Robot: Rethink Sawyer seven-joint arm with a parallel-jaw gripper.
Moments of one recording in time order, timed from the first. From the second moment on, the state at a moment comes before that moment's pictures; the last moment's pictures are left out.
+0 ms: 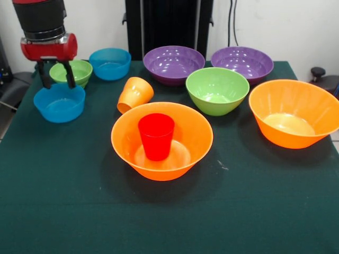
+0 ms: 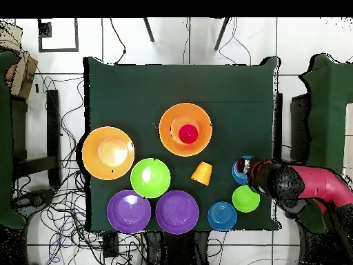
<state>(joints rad) -1.23 -0.61 0.76 1.81 -0.82 0.68 1.82</state>
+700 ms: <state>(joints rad) -1.23 -0.59 0.76 1.85 -0.82 0.68 1.82</state>
